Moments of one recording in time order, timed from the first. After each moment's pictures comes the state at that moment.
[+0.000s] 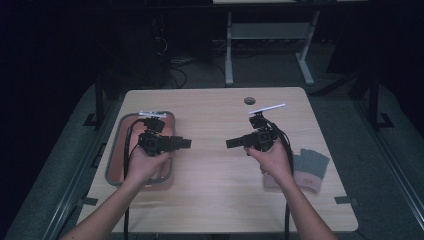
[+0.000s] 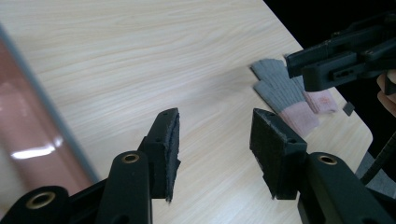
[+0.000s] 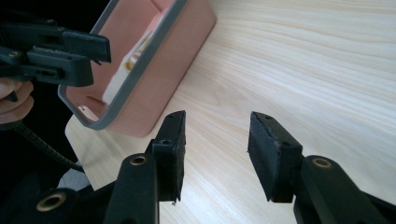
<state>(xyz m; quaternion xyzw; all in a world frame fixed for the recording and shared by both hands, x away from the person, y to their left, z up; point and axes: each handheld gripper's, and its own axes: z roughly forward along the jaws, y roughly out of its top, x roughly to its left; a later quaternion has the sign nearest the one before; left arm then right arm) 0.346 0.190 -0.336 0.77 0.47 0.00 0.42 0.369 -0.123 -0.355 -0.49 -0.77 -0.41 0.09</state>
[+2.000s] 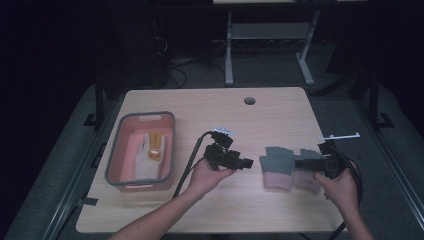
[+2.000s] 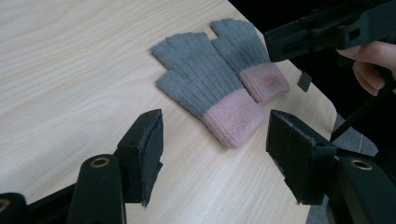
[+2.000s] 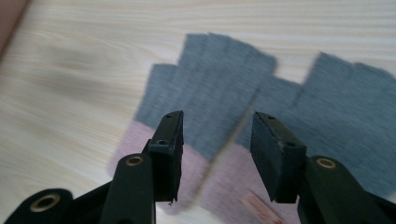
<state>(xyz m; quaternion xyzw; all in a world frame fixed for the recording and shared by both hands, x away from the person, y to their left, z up) 0.335 0.037 -0.383 0.83 0.37 -0.06 0.42 0.311 -0.290 -0.406 -0.61 -0.72 -0.32 -0.04</state>
